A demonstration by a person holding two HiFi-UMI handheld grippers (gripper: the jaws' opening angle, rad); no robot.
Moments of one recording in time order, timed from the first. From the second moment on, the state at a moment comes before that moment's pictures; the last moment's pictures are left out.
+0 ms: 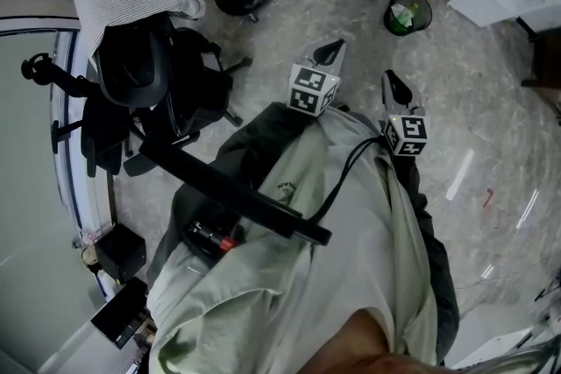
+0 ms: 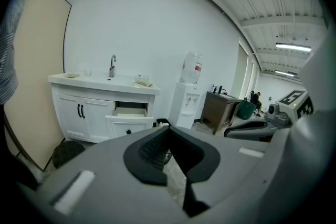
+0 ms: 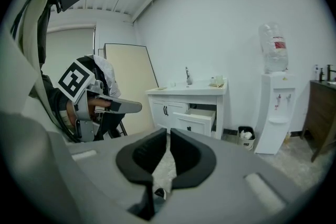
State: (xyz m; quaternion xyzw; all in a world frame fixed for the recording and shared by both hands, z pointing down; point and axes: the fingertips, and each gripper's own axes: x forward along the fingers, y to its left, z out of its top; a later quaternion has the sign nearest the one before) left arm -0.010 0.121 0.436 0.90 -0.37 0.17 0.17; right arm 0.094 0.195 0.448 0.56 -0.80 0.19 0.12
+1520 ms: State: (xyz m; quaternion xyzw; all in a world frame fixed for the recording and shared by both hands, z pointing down) left arm -0.046 0.121 0.442 0.88 -0.39 0.17 0.19; right arm 0.070 0.192 0.453 0.55 -0.80 0.18 0.14
